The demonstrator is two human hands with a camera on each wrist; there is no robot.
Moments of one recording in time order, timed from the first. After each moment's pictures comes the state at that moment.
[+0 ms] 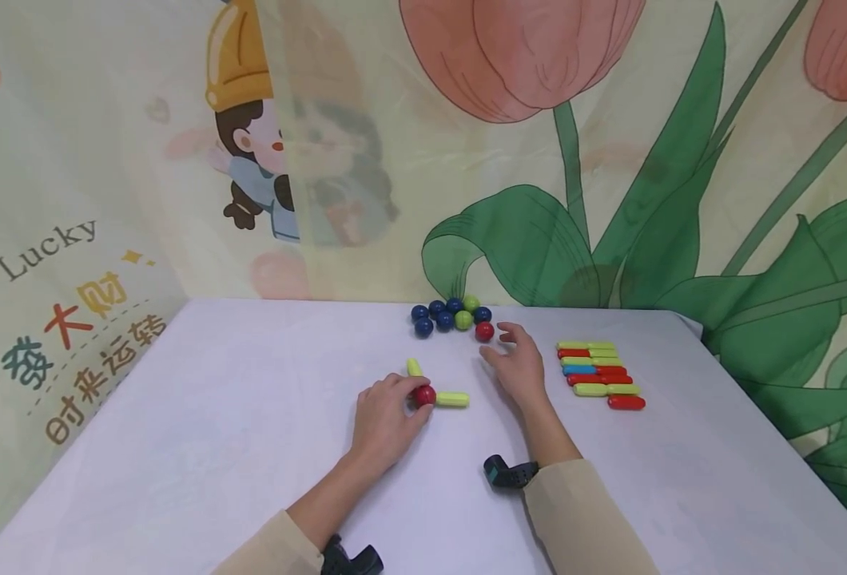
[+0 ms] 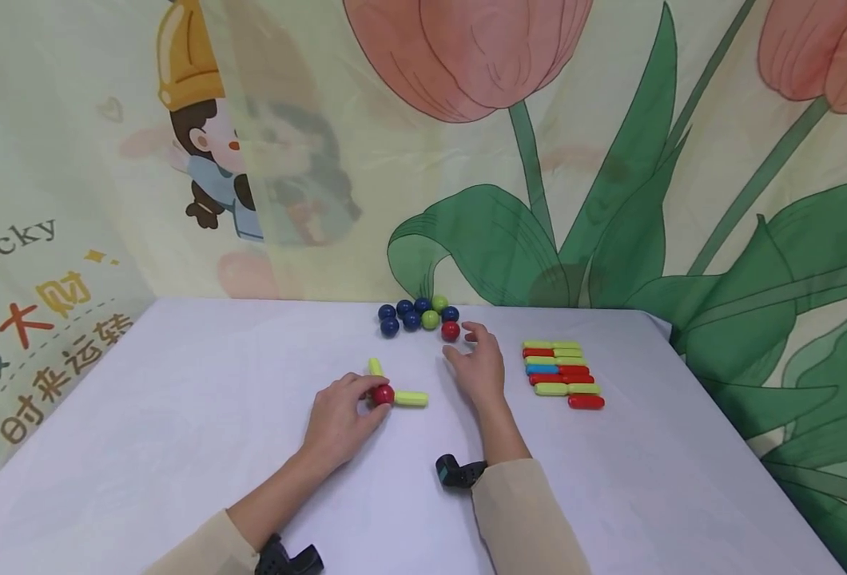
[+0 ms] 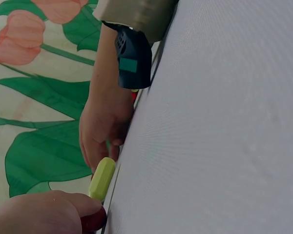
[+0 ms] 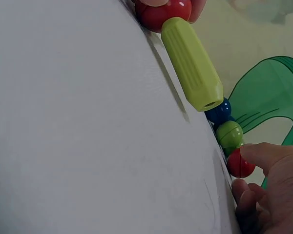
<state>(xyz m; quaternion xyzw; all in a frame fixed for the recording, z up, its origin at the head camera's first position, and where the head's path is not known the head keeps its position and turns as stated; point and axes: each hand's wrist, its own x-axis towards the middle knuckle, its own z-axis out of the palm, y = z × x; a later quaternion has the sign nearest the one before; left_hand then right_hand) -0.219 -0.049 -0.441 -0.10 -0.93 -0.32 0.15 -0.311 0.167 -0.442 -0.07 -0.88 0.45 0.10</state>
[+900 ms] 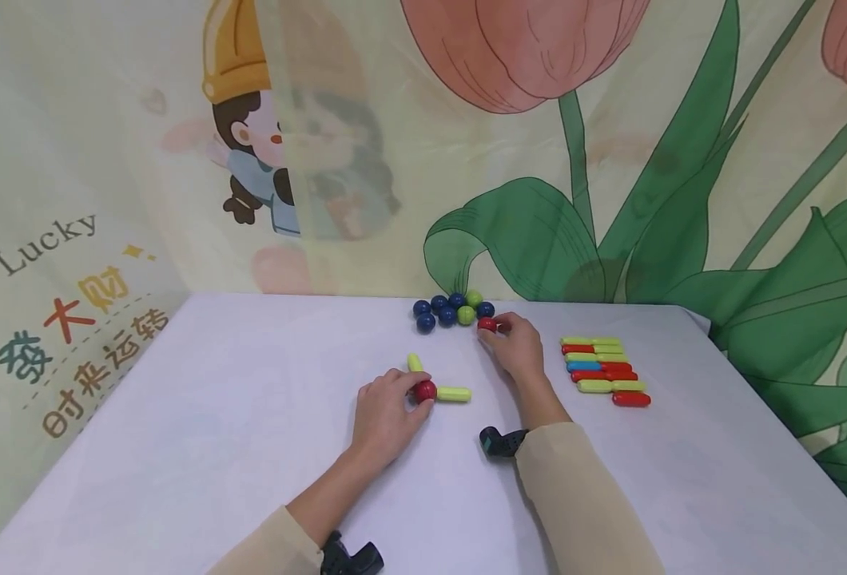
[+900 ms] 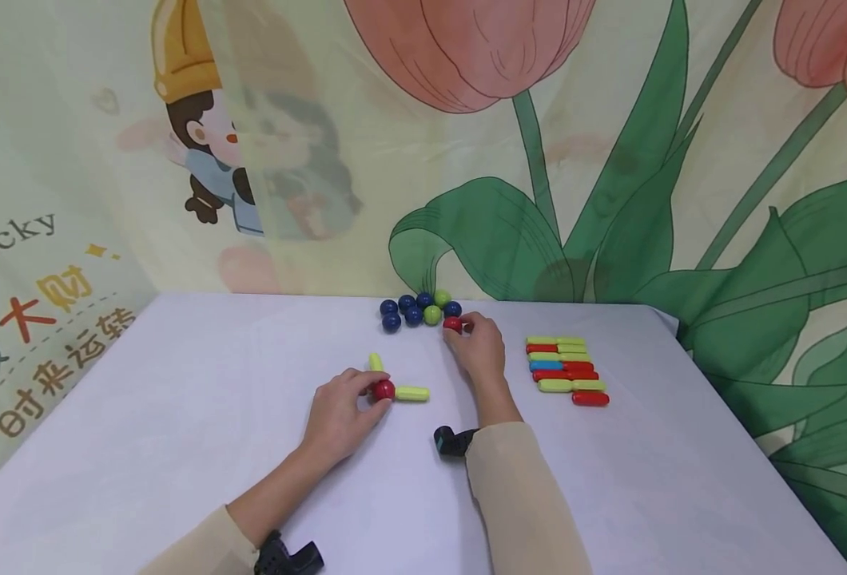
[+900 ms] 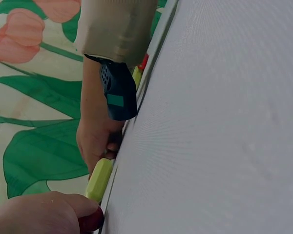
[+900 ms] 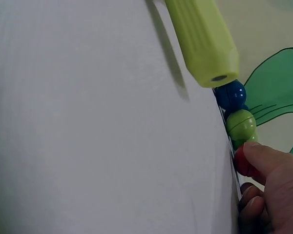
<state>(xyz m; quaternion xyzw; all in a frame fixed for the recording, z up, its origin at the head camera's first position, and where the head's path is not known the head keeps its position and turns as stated) -0.220 -0.049 -0.439 -0.10 -0.93 -0.31 0.15 -0.343 0.165 -0.439 -0.09 -0.91 0.40 0.08</state>
